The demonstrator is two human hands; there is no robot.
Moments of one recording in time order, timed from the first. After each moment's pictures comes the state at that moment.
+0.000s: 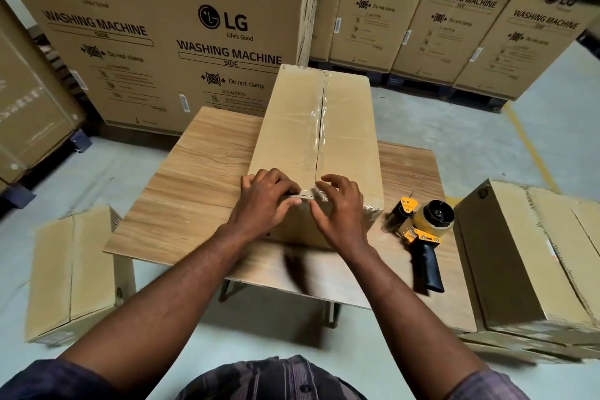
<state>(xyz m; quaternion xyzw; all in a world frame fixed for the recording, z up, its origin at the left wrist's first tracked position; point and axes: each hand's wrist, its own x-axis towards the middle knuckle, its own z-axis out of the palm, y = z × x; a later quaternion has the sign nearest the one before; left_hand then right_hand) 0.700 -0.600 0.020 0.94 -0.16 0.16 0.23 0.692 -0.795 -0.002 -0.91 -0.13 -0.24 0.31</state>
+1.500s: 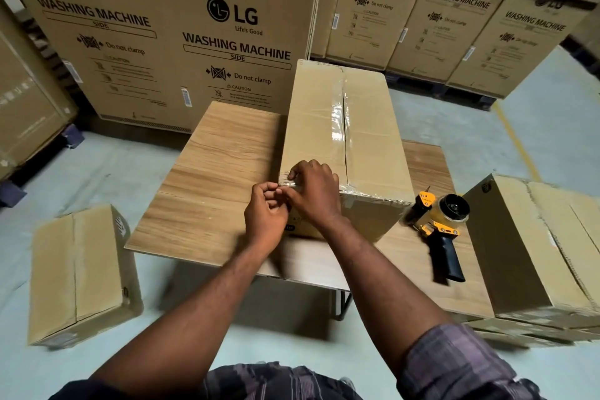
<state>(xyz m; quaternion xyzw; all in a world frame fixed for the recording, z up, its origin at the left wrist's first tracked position) 0.672 -0.560 -0.022 0.74 0.14 0.10 0.65 0.711 -0.670 0.029 -0.96 -0.08 -0.08 0.24</state>
